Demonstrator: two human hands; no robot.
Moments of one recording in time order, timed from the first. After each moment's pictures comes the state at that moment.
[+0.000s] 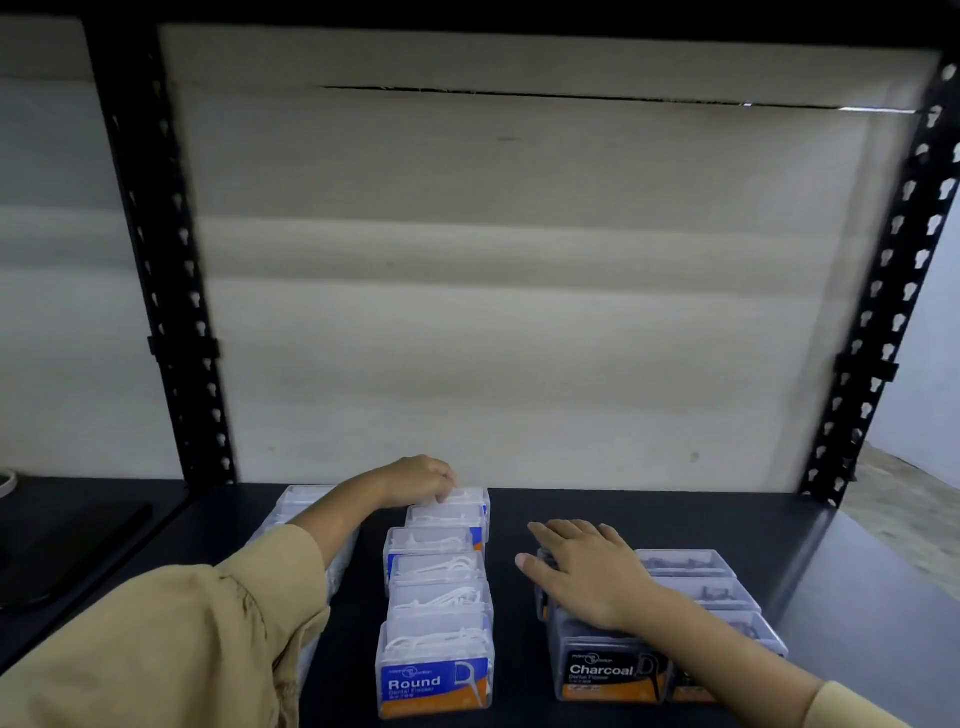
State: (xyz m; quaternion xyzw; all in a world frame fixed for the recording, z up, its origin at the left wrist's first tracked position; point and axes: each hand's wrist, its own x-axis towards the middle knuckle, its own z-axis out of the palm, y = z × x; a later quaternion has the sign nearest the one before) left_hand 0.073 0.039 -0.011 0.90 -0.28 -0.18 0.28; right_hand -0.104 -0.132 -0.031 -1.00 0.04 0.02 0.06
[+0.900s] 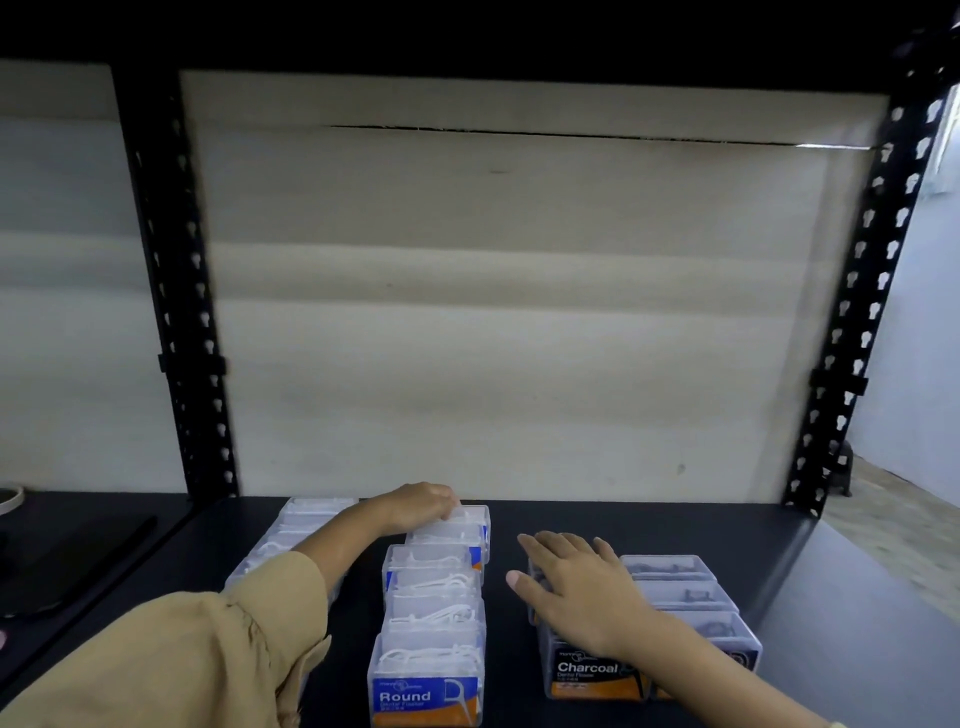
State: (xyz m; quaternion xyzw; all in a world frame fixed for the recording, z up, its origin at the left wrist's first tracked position) left_hand 0.049 0.039 -0.014 0.90 -0.30 -0.17 0.24; right_hand -0.131 -0.121 -0.025 -1.00 0.02 -0.03 0.07
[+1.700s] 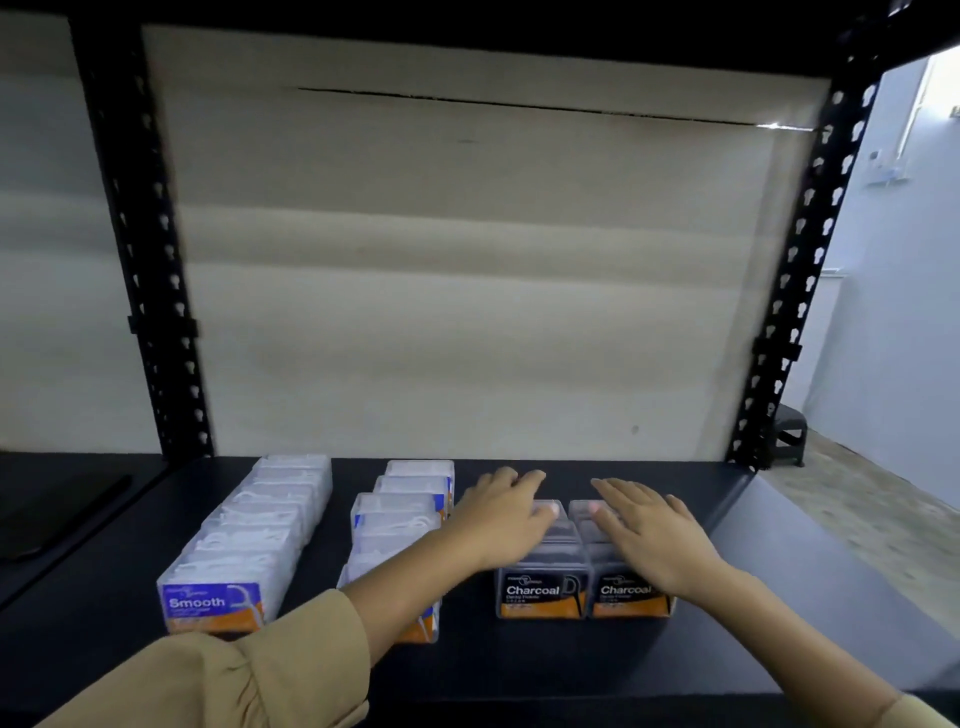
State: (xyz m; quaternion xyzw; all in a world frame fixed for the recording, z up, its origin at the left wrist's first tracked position) left_hand -0.104 -0.038 -0.013 0.91 -0.36 -0.04 0.18; right_hand -0.195 -0.203 -0.019 -0.98 0.13 -0.08 0.09
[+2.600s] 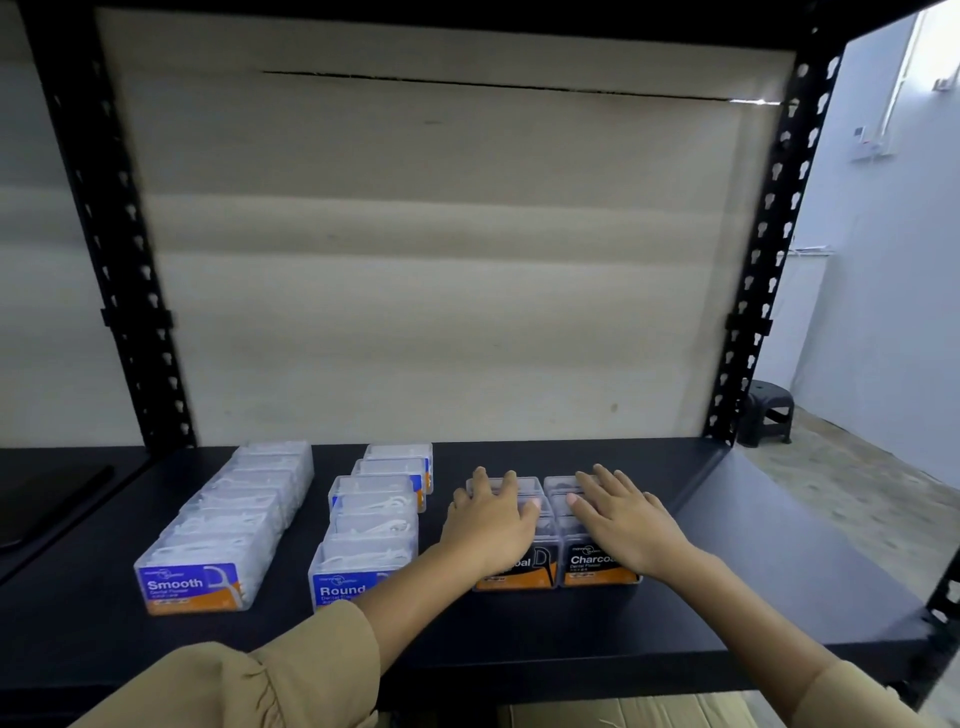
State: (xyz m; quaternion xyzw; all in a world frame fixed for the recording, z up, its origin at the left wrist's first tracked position) left_hand -0.127 -0.059 -0.039 0.94 -0.26 -0.09 0.20; right_hand -0.194 -0.216 -0.042 -0.98 0.16 -0.03 0.13
